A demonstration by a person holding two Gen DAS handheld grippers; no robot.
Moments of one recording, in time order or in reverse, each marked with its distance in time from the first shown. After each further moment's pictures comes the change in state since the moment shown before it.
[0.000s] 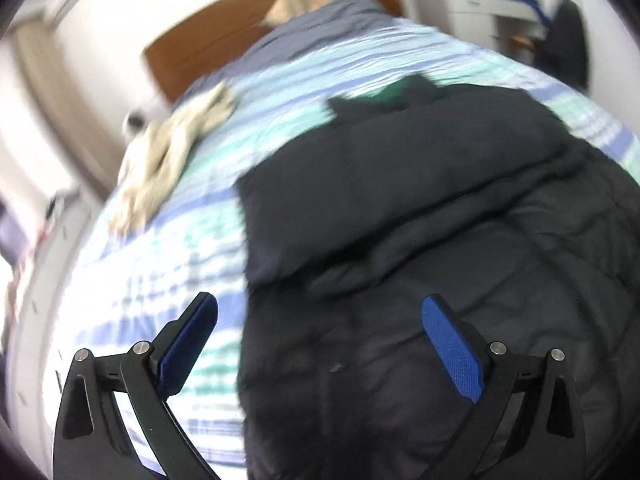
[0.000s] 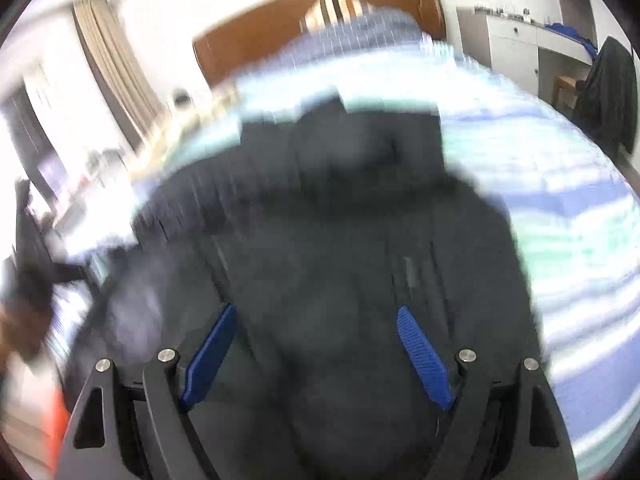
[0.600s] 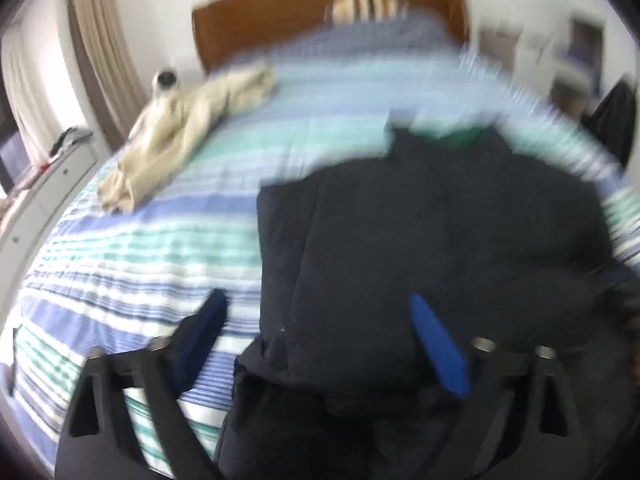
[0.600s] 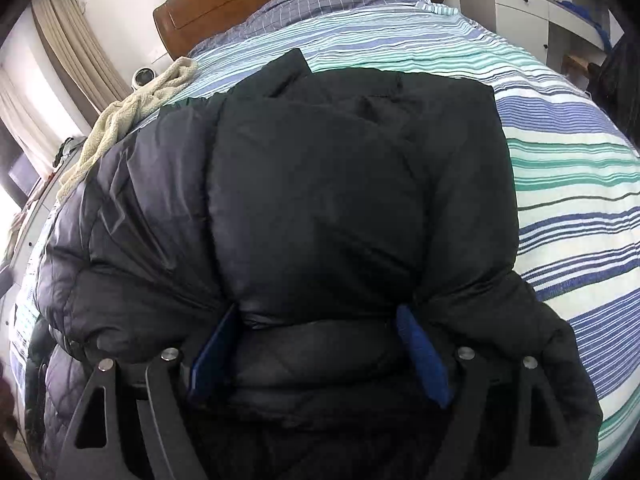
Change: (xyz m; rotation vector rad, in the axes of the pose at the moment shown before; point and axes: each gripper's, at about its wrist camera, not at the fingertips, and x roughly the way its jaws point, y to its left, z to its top) left arm 0.096 0.024 0.041 -0.211 0.059 0.030; right arm 0.195 -0.042 0.051 0.023 0.236 -0.061
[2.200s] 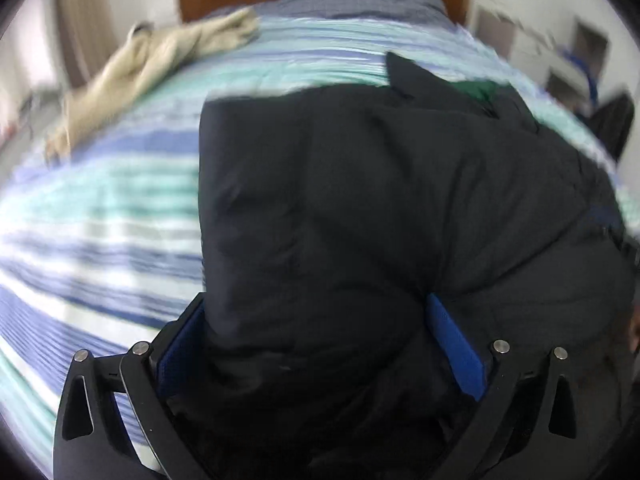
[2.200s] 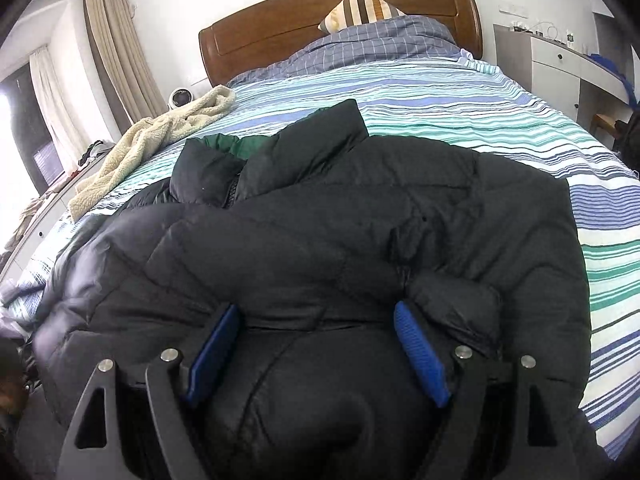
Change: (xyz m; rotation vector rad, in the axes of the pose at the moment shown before) left arm 0.051 0.003 -0.015 -0.114 0.049 -0.192; right arm 0.027 0.021 0.035 -0.133 -0.193 0.054
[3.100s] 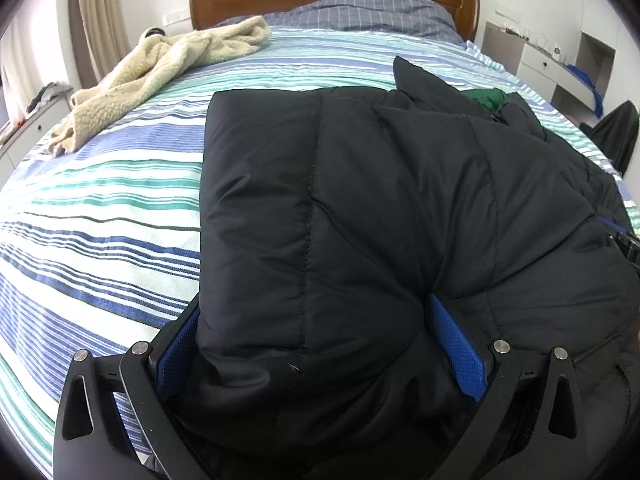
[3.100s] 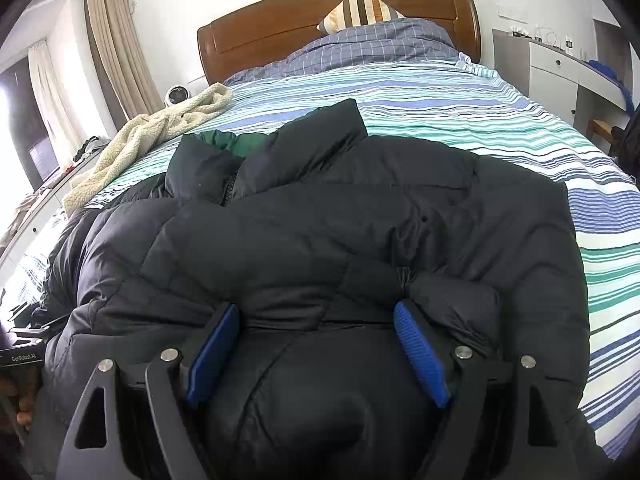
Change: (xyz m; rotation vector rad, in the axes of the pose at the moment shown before) left arm 0.002 -0.005 -0.008 0.011 -0.066 0.040; right arm 0.002 0.004 -0.001 -0.017 -0.003 -0.027
